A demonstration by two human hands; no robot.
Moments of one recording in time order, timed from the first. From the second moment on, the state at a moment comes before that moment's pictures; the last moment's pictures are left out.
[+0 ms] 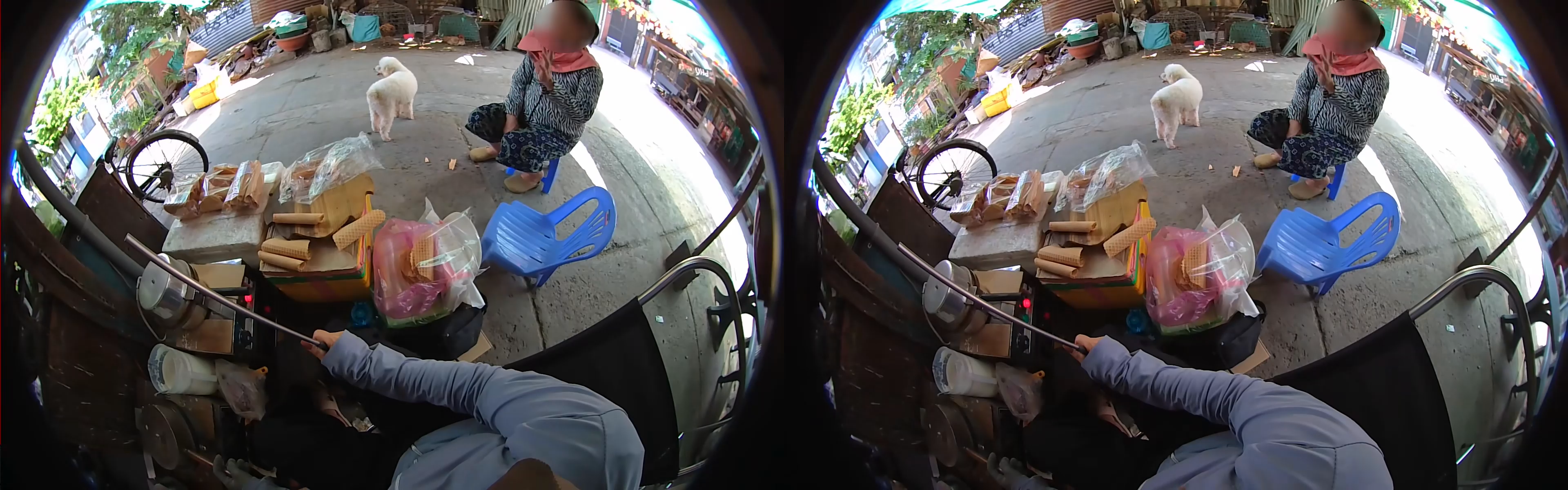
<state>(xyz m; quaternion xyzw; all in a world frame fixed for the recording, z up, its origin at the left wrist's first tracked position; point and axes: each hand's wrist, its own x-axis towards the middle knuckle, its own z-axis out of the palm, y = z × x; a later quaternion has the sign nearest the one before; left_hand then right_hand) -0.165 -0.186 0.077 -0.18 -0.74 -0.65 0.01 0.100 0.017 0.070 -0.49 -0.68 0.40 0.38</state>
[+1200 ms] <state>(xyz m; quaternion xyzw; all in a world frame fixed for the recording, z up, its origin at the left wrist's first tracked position) -0.140 -0.180 0.110 -0.14 -0.77 -0.62 -0.02 0.102 0.018 0.075 -0.50 -0.68 0.41 0.35</state>
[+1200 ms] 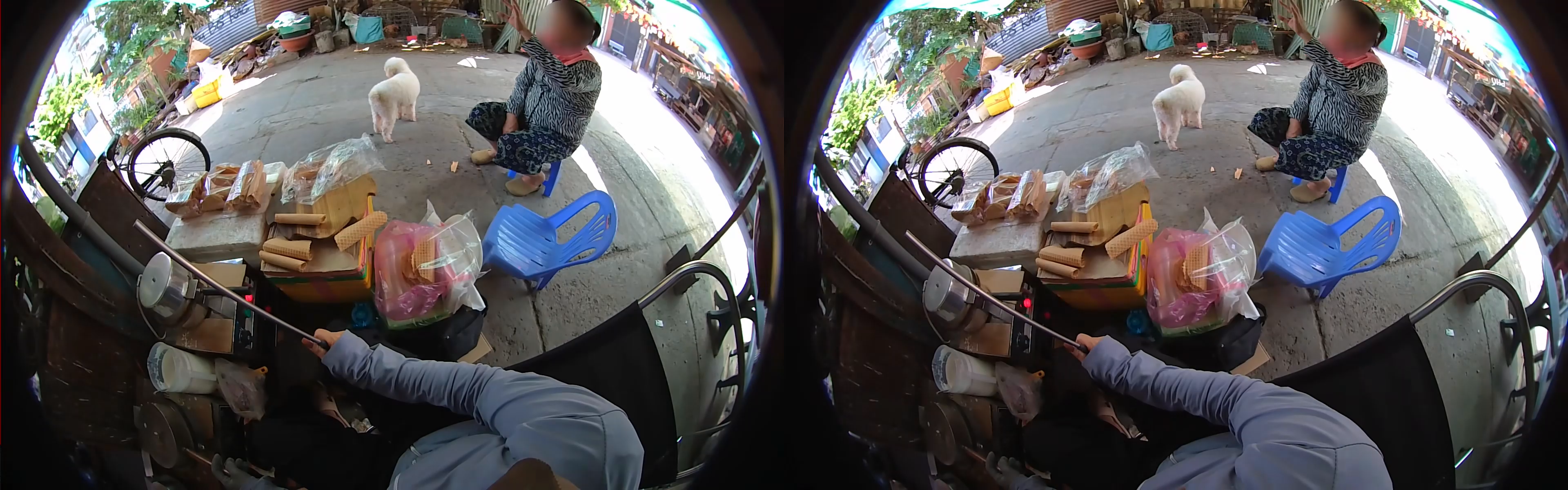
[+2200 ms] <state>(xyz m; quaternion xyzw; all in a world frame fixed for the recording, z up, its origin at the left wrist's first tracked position) -0.168 -0.189 0.066 -0.18 -0.74 -0.65 0.01 0.106 0.018 0.081 -0.50 -0.67 0.43 0.34</state>
